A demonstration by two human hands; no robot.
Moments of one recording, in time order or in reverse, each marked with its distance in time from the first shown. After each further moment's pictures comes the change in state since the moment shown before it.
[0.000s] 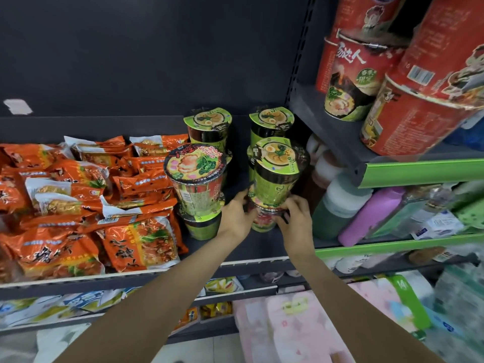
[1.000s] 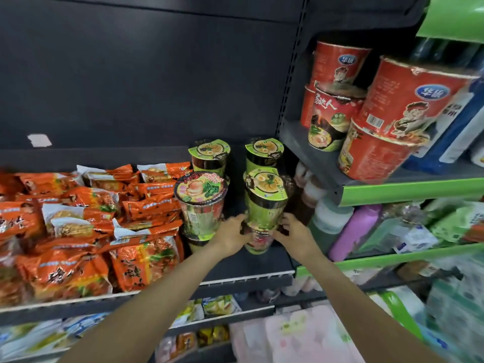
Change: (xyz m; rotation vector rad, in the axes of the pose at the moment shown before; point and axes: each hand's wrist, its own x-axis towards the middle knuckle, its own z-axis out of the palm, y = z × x) left_hand -0.008 0.019 -0.041 0.191 -0.321 0.083; right_hand 0.012 -0.048 -0.051 -0.023 -0.322 0.175
